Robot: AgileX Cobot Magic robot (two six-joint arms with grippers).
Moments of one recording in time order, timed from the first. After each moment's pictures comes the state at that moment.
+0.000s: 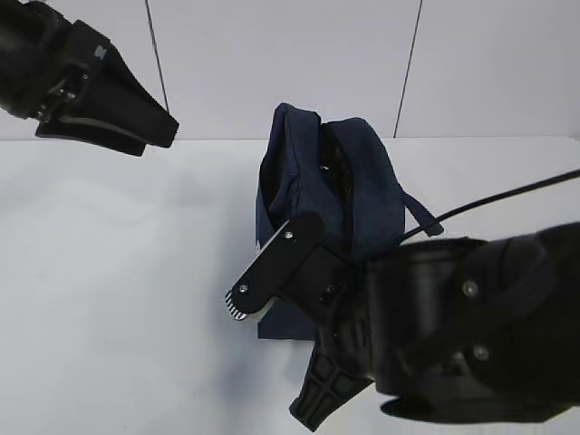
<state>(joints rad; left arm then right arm) -0.27 1.49 -1.23 -0.81 1.03 0.50 1.00 1.67 -0.92 -0.76 0.72 0.68</state>
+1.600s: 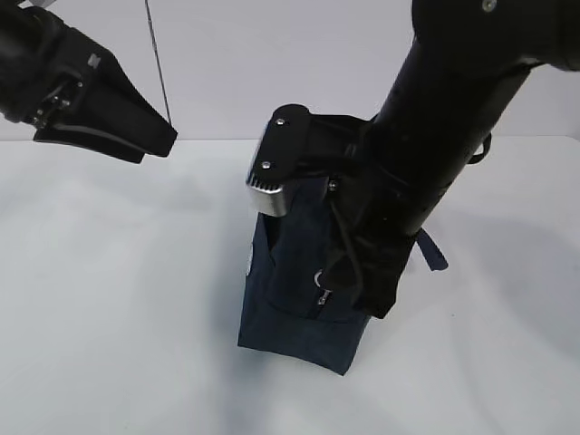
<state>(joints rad) -0.27 1.49 -1.23 -0.81 1.07 0.53 0.62 1.67 -1.32 0.19 1.06 -0.84</state>
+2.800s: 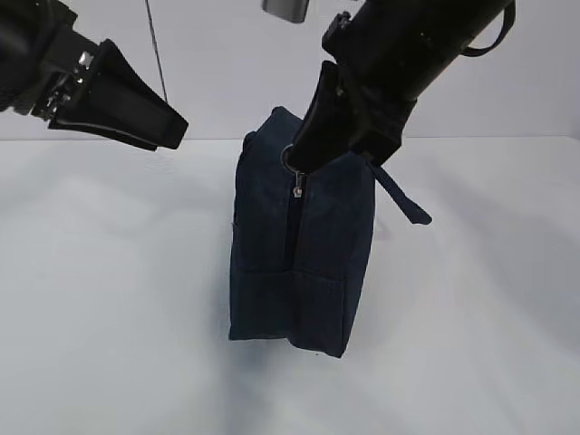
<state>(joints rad) -0.27 1.49 -1.23 -0.89 1.08 0.72 0.48 1.68 -1.59 0.47 1.19 -1.08</state>
